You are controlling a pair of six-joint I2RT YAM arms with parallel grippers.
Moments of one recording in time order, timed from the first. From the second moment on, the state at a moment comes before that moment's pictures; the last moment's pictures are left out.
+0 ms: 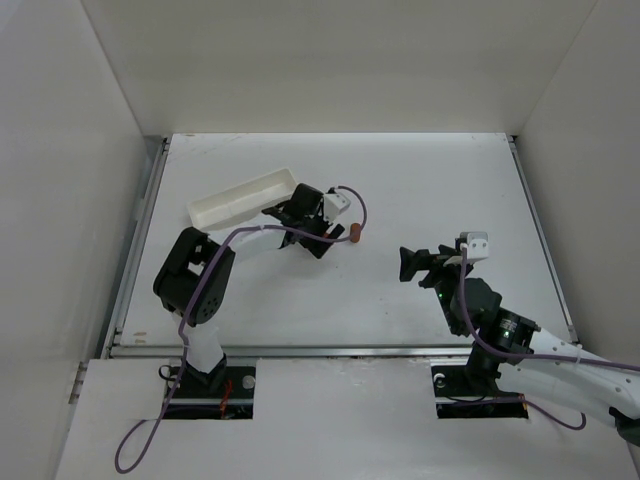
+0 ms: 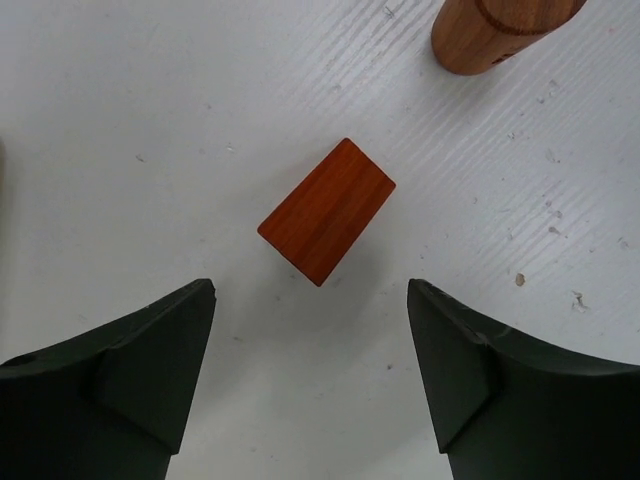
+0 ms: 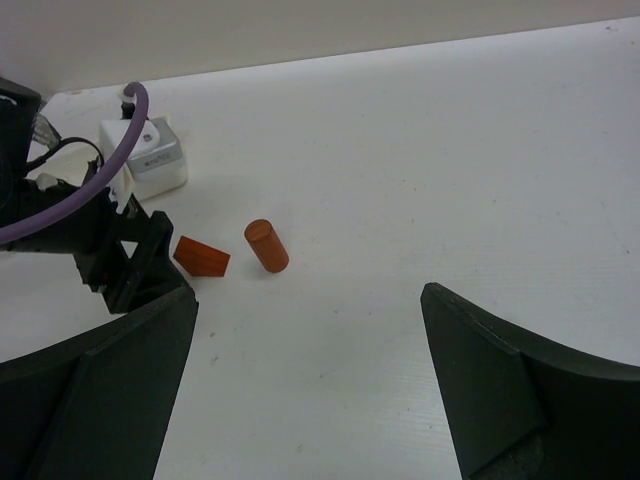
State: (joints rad) left arm -0.60 1.79 1.13 -0.24 0.06 0.22; right arm 1.04 0.55 0.46 0.02 0.88 0.29
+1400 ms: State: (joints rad) left arm -0.55 2.01 1.46 -0.63 0.34 1.04; right arm 1.04 0.54 0.49 -0.05 0.87 0.29
